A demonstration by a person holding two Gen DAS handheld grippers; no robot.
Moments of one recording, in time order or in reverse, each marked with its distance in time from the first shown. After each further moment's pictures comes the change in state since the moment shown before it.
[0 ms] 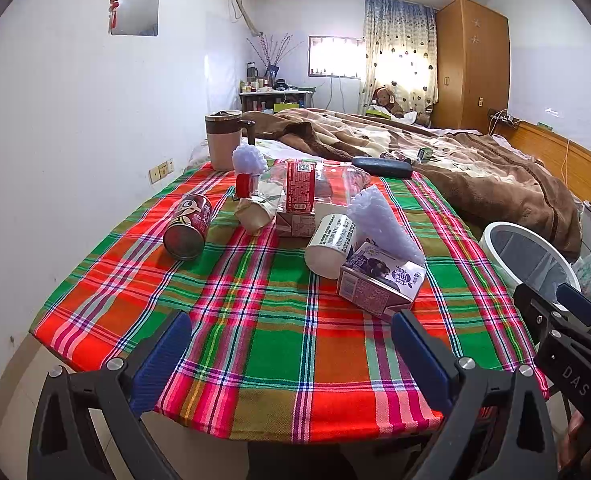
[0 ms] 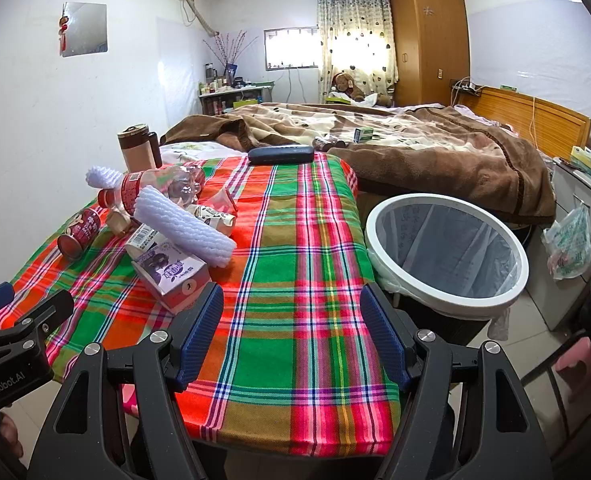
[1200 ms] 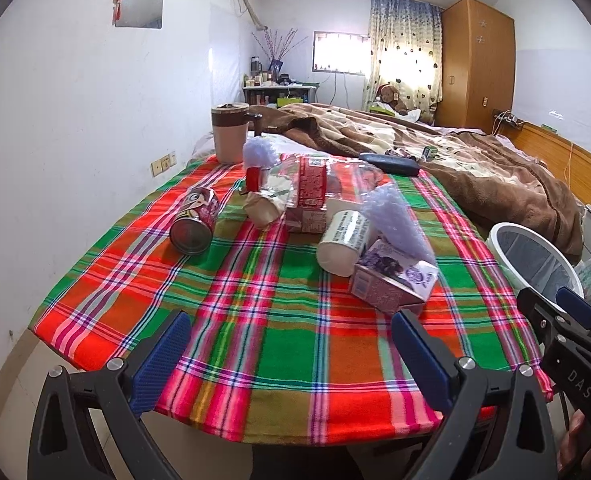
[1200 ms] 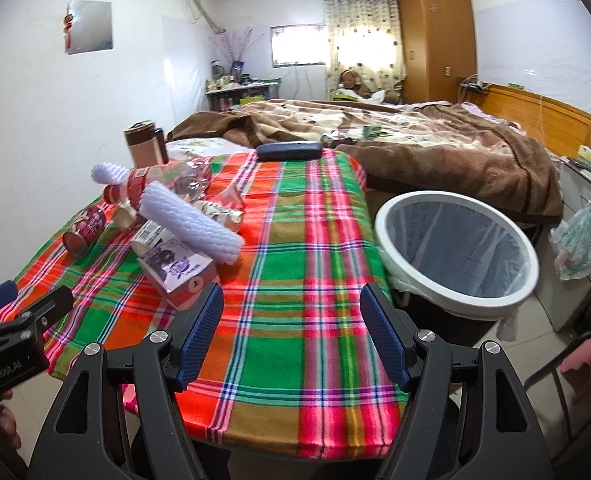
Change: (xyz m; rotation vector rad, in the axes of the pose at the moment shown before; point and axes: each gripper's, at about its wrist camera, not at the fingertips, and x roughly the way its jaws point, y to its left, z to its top) left arm 0.008 0.015 0.003 -0.024 0.027 0.006; right arm 0.008 0.003 0.001 -0.026 0.032 0.072
